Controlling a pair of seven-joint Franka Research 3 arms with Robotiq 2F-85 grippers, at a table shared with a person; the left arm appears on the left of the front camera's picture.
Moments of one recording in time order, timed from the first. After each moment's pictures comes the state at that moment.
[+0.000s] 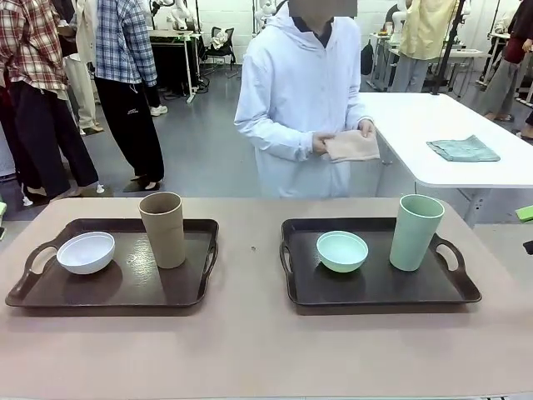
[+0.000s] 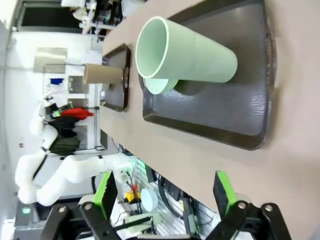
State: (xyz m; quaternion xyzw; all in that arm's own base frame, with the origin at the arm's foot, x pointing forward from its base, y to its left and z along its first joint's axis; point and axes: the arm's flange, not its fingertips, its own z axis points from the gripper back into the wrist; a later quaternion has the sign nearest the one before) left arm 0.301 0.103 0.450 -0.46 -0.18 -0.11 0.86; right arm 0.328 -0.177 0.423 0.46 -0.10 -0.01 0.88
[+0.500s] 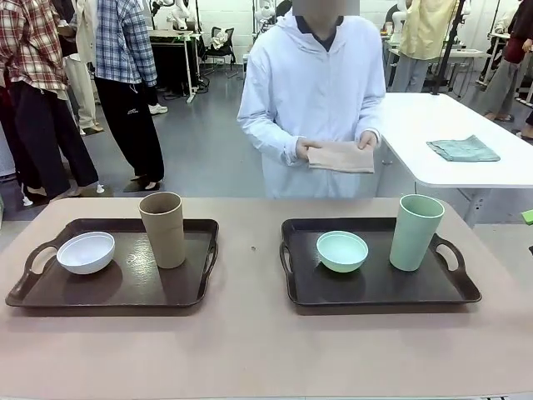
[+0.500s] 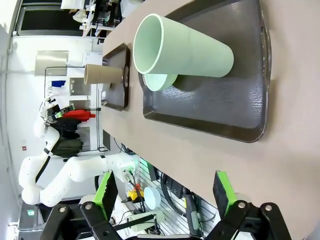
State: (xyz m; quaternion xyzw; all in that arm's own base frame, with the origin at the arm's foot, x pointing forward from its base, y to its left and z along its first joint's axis) left arm 0.297 0.111 0.448 -0.46 -0.18 -0.10 0.86; right arm 0.321 -0.183 0.422 0.47 -0.09 -0.02 0.88
